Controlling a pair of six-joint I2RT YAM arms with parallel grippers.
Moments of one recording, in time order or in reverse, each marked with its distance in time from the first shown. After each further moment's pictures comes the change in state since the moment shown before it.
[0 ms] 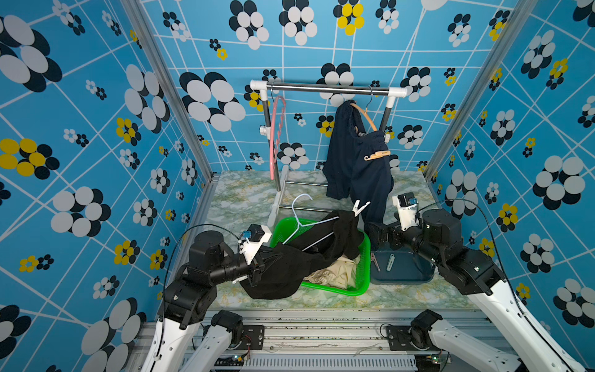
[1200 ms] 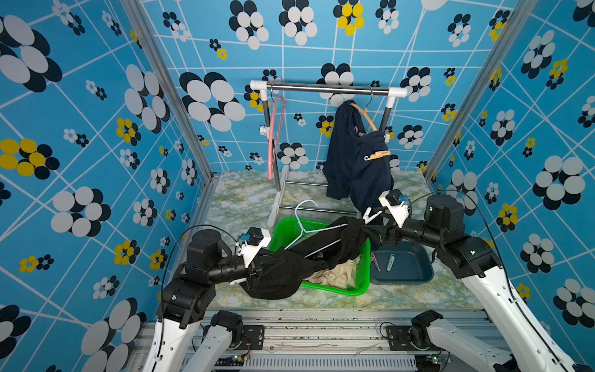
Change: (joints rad) left arm 0.042 0.005 0.016 -0.023 0.173 0.044; right arm -0.145 0.115 0.087 0.028 -0.578 -0.351
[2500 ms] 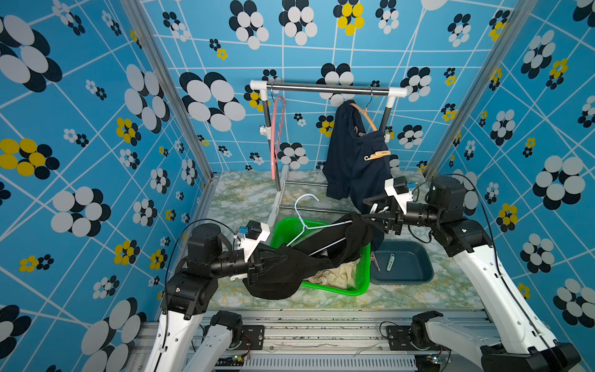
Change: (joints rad) left arm 0.040 0.045 0.000 0.079 0.148 -0.080; right arm -0.144 0.142 0.067 0.179 -0.533 -0.041
